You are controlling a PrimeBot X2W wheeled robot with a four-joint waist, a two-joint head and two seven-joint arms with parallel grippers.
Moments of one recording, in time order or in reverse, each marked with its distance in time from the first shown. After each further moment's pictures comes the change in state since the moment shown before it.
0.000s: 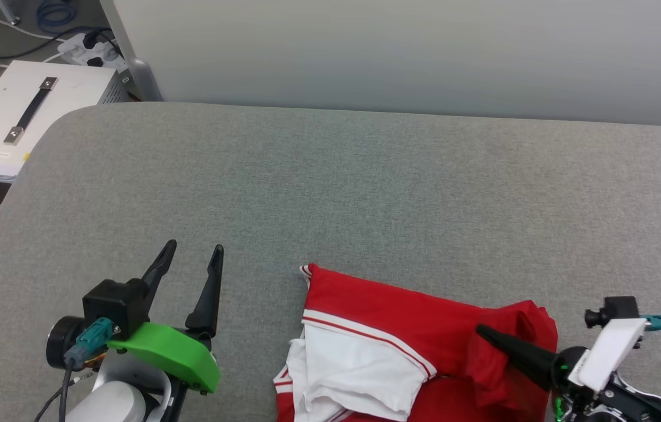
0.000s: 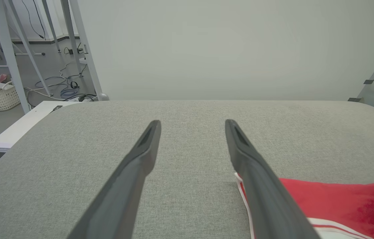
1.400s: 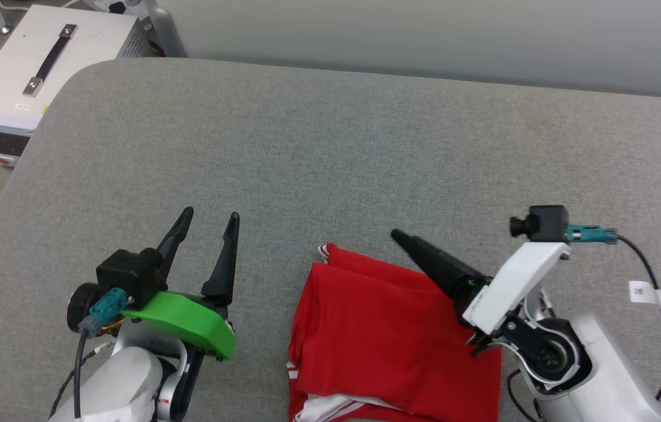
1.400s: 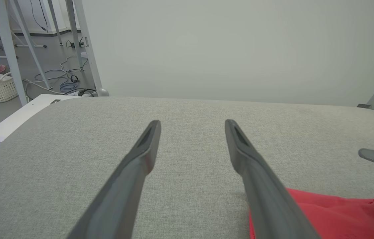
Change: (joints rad) left arm -0.099 -0.099 0.017 0.117 0.019 -0.094 -0.039; right arm -0.244 -0.060 0.516 -0.015 -0.128 -0.001 -0.530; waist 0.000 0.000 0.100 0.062
